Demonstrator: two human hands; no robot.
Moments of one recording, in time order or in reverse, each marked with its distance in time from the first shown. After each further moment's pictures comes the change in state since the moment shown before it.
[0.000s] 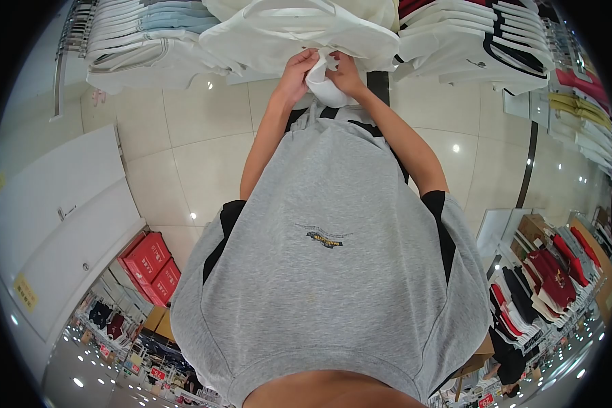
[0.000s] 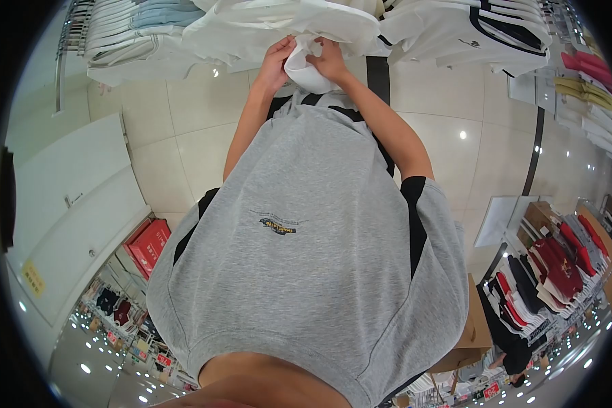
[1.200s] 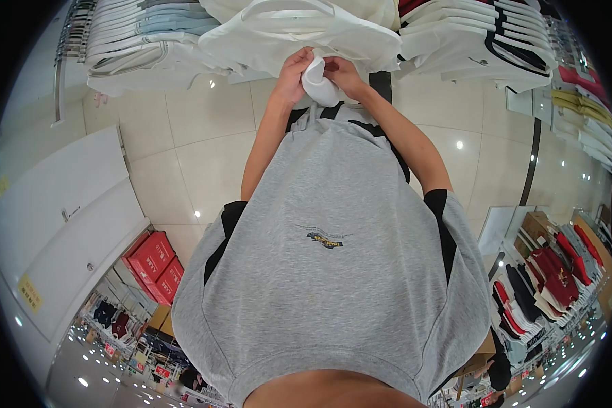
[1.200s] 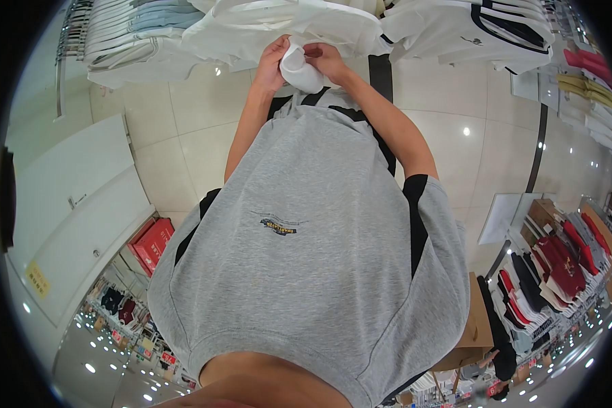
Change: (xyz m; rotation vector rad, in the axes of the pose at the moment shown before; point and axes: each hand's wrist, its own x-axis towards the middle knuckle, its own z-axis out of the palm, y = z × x) left_hand 0.002 -0.004 -0.015 -0.075 -0.078 0.069; right_hand -0.008 -0.026 -0.005 0.633 -0.198 0.314
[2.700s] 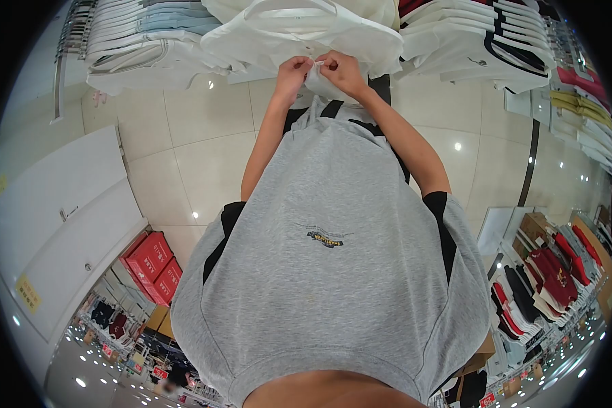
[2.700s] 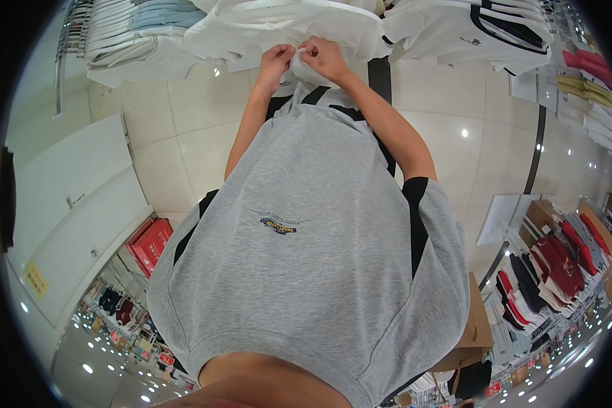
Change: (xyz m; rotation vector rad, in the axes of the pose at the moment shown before) left_hand 0.001 -0.016 -0.024 0.545 0.371 -0.058; right_hand -0.015 -0.033 0.001 -0.413 0.047 -0.482
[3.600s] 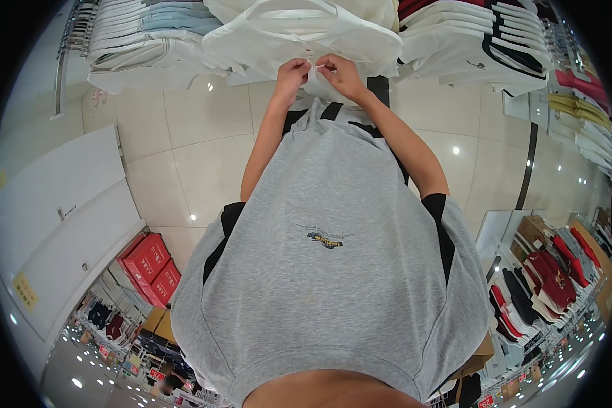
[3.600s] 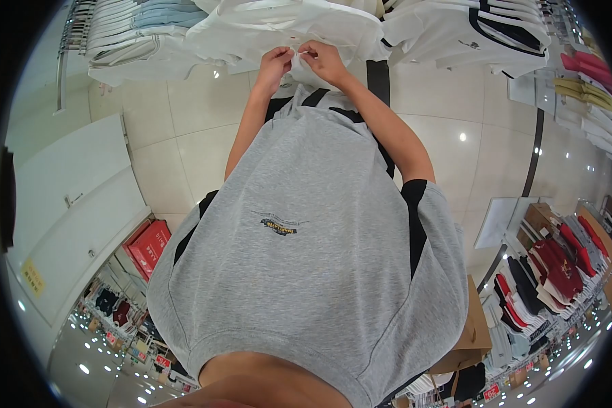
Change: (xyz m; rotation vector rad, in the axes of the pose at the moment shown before) left_hand 0.001 0.000 -0.004 -0.103 -0.019 -0.057; right_hand -0.002 -0.006 0.000 -0.027 -0.039 0.011
